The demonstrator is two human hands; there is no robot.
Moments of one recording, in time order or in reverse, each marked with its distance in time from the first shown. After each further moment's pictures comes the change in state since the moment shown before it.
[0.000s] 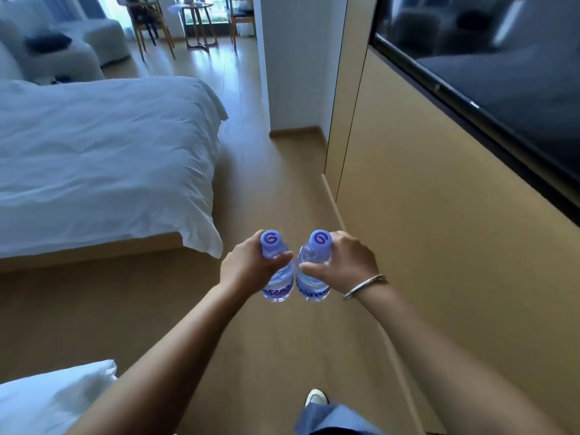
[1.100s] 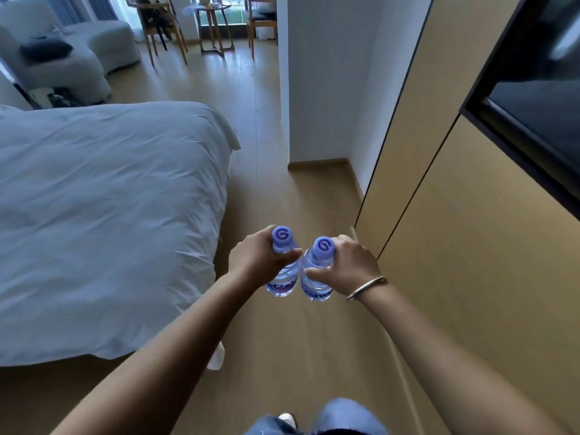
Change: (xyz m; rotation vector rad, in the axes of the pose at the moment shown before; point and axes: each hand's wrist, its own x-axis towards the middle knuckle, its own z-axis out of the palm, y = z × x) left_hand 0.528 -0.013 -0.053 0.007 -0.029 0.025; right_hand 0.530 -0.045 0.018 -0.034 -0.080 -0.046
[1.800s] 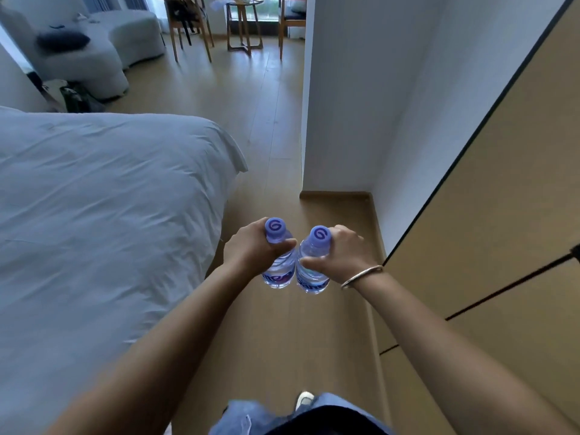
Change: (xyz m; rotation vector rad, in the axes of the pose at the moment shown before) left_hand 0.356 0.021 0.000 -0.107 0.081 -0.129; right_hand 0.376 0.038 -0.052 -0.016 -0.055 -0.179
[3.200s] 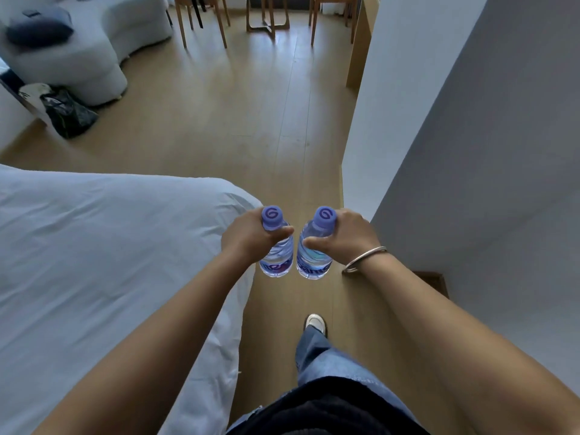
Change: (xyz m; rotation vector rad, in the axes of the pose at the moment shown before) left_hand 0.679 -0.115 -0.135 0.035 -0.014 -0.078; right_hand 0.713 -0.056 0.033 0.076 -0.082 -0.018
